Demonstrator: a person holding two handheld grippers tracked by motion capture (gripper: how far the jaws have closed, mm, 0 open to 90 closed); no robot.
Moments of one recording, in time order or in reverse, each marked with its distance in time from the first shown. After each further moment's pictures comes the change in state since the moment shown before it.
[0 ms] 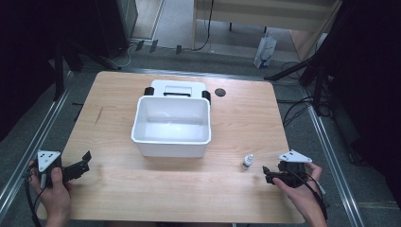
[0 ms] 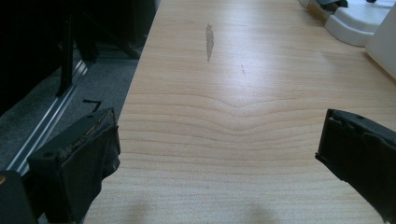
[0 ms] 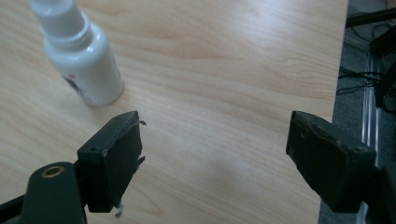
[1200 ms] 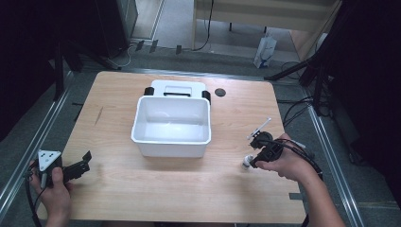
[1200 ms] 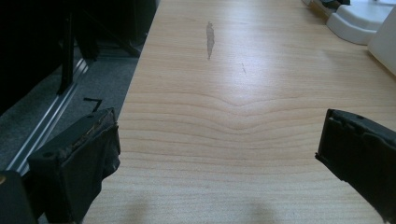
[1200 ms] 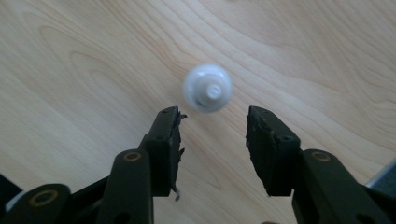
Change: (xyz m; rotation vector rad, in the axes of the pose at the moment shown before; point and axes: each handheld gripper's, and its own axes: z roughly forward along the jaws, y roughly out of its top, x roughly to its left) left arm 0.000 0.000 0.001 0.010 0.003 -0.001; right arm 0.037 0.110 0.006 0.510 0.249 -0.263
